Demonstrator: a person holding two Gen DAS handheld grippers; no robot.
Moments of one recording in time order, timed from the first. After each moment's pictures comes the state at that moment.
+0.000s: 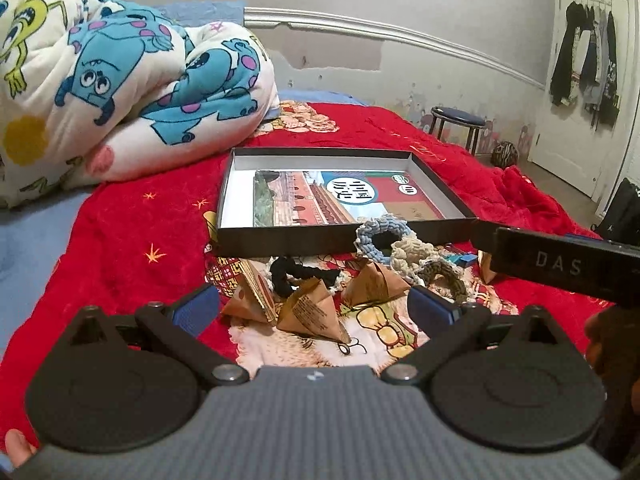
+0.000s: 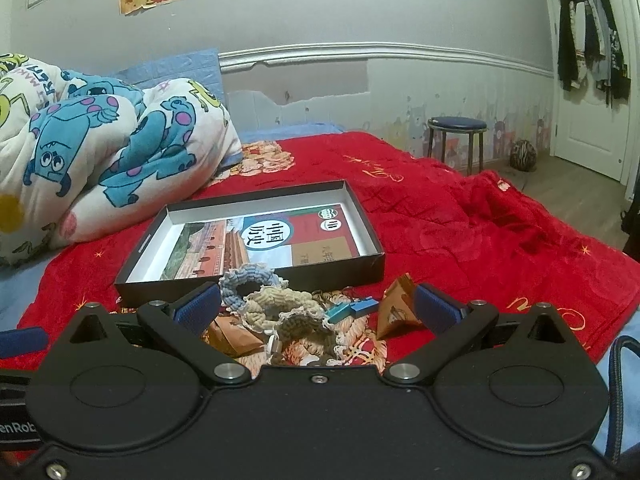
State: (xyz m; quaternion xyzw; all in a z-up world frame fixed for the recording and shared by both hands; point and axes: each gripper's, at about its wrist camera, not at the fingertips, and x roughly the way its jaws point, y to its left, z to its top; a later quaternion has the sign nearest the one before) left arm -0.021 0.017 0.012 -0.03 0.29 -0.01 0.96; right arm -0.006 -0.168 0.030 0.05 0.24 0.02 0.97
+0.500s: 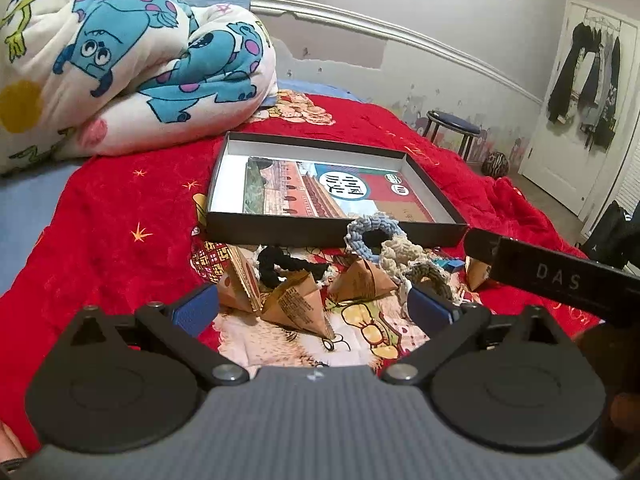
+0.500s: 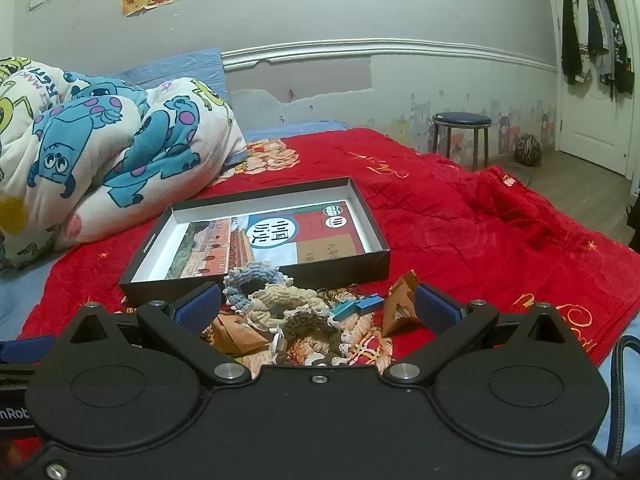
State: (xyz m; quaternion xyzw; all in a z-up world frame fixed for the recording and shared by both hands) left arm -0.019 0.025 0.008 -0.08 0.30 -0.02 0.95; right arm -0.004 -0.171 0.029 0.06 0.24 0.02 0.97
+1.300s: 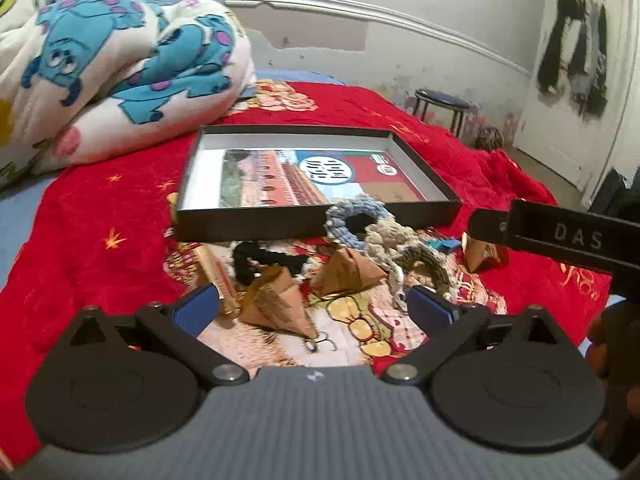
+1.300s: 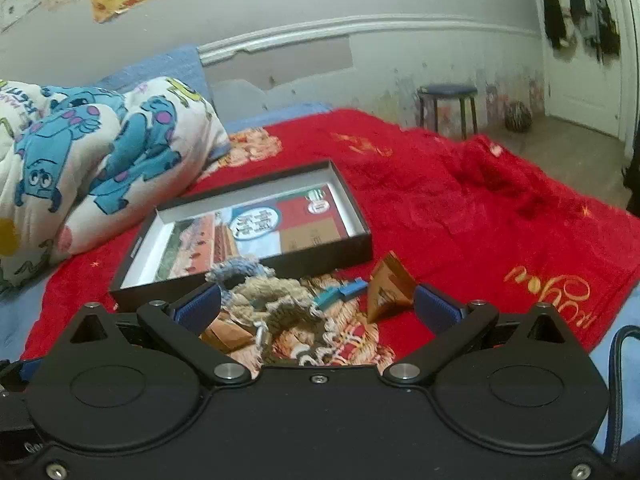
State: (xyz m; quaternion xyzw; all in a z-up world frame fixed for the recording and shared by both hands) left arm 0.002 -0.001 -0.005 -0.03 0.31 -0.04 0.95; right arm 0.009 -0.196 0.021 0.11 0.28 0.01 0.95
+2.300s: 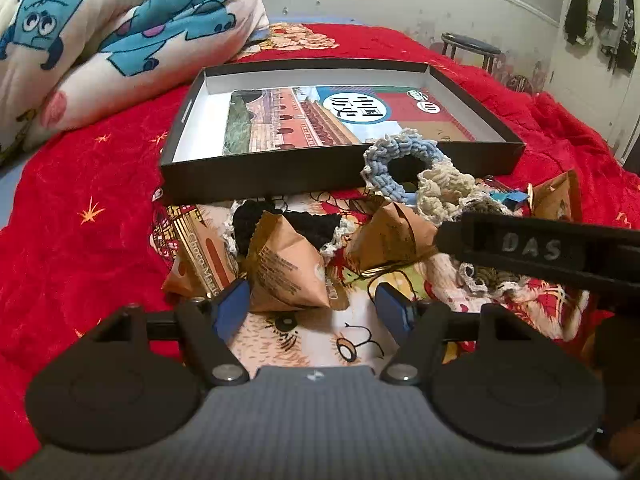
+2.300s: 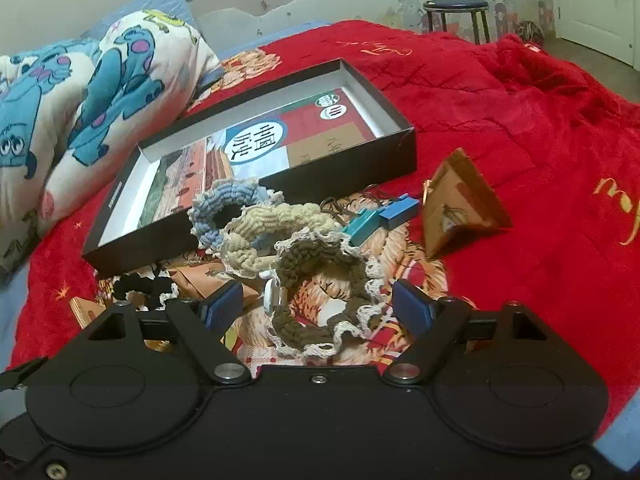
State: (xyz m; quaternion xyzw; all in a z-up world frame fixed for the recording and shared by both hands) left arm 0.054 -0.002 -0.054 0.00 0.39 -0.01 0.92; right arm 0.077 -0.167 -0.051 0.14 0.38 0.03 0.91
